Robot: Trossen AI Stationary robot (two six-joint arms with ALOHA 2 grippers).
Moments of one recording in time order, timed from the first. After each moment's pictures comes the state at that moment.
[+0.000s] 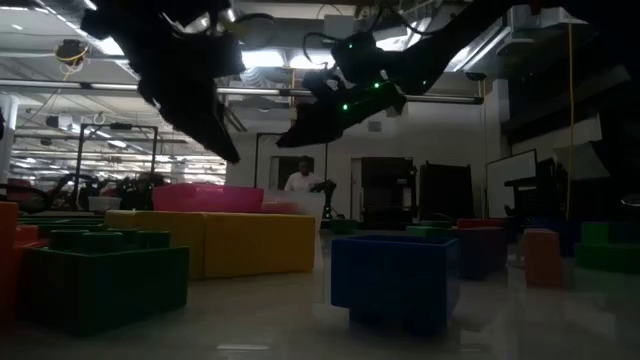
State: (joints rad) left arm -0.07 1.33 0.74 -0.30 -0.27 -0.10; right arm -0.38 1.96 1.33 0.27 -0.06 -0.23
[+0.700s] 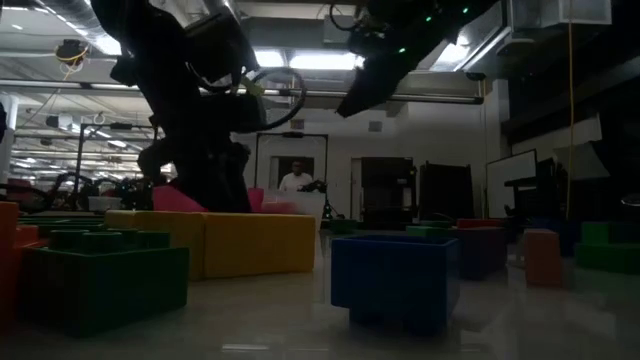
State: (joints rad) left arm -0.02 1.59 0.74 -0.17 -0.16 0.12; right arm -0.38 1.61 1.33 -0.40 -0.07 -0.24
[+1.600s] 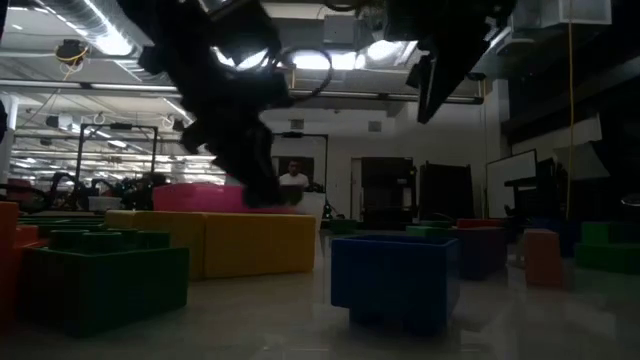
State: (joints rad) left arm 0.00 1.62 0.87 -0.16 -0.17 0.14; right arm 0.02 1.56 1.33 -0.95 -0.10 0.05
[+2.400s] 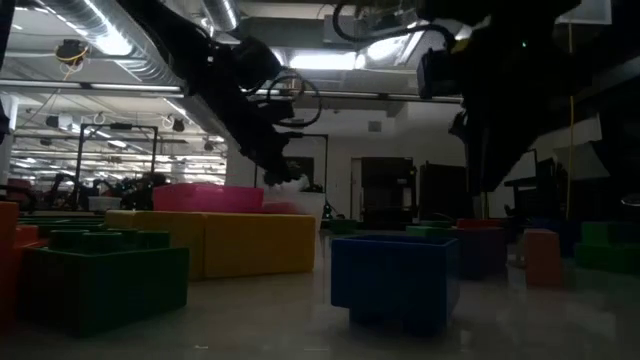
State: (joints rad) left arm 0.43 1.62 0.92 -0.01 -0.30 0.21; right arm 0.22 1.58 1.03 -0.71 0.04 0.34
